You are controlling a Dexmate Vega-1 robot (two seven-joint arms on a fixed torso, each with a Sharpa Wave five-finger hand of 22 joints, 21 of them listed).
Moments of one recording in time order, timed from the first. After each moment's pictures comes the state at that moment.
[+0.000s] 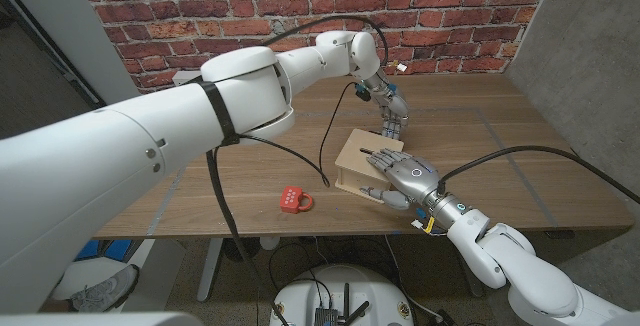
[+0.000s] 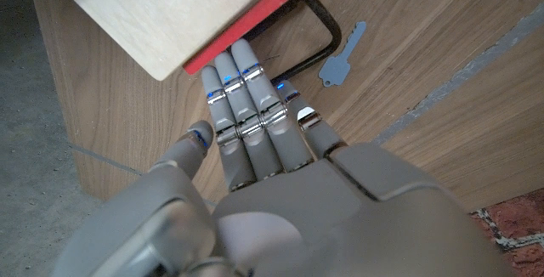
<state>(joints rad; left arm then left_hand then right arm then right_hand) -0.27 -0.19 1.31 -0.37 0.14 -0.26 -0.86 0.27 0.17 0.71 -0.02 0.17 1.00 0.03 0.19 0.18 1.10 -0.15 0.21 0.18 1.13 -0.20 0.19 0.17 0.51 -0.05 0.18 0.16 -1.45 -1.01 -0.46 -2.33 -1.14 -0.44 -0.01 0.26 0.16 0.09 0.14 0.29 0.12 -0.01 0.19 0.18 0.16 -0.02 0.19 0.18 0.04 -0.01 0.20 0.33 0.30 -0.02 0.18 0.16</state>
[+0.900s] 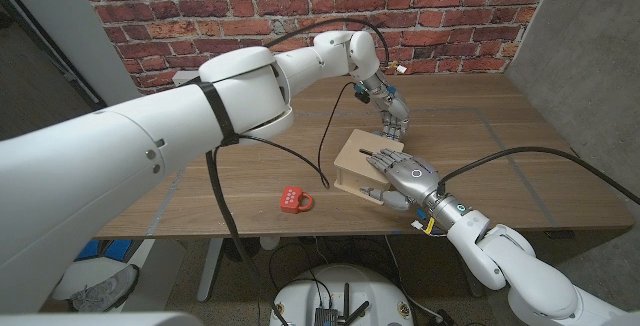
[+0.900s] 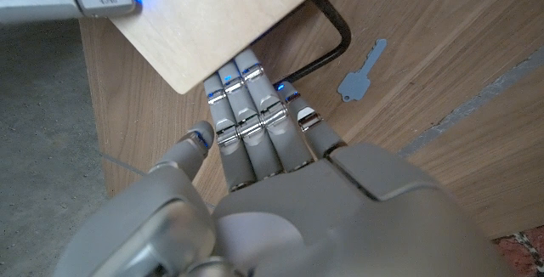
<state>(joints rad) -0.26 -0.18 1.29 -0.37 0.13 -0.30 -0.94 0.26 0.17 0.72 -0.01 0.17 1.00 0.04 0.19 0.18 1.10 -0.15 0.20 0.18 1.13 -0.20 0.19 0.17 0.51 -0.05 0.18 0.16 -1.45 -1.01 -0.47 -2.33 -1.16 -0.44 -0.02 0.26 0.16 0.09 0.14 0.29 0.12 -0.01 0.19 0.18 0.16 -0.02 0.19 0.18 0.04 -0.01 0.20 0.33 0.30 -0.02 0.18 0.16</state>
